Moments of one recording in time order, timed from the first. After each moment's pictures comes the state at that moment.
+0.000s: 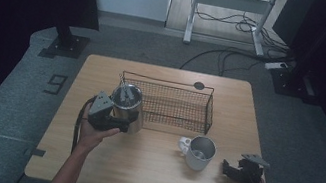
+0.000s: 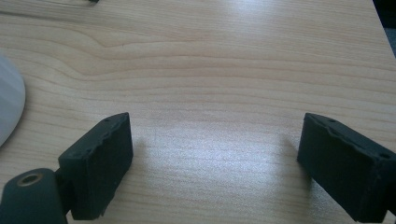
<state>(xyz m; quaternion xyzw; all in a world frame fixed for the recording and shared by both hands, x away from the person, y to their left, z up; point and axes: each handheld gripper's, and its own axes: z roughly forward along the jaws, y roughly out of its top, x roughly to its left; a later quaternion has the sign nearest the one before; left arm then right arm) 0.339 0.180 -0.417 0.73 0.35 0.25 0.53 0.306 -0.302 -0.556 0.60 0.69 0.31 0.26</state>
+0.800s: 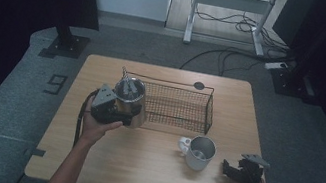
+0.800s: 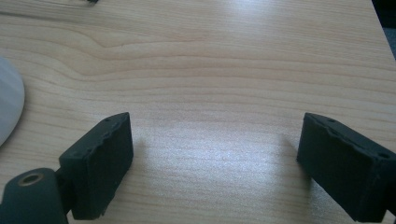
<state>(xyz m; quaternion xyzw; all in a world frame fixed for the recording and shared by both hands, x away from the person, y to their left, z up) 0.353 0.175 -0.403 0.73 0.35 0.25 0.53 0.306 -0.302 -0.556 0.60 0.69 0.31 0.26</state>
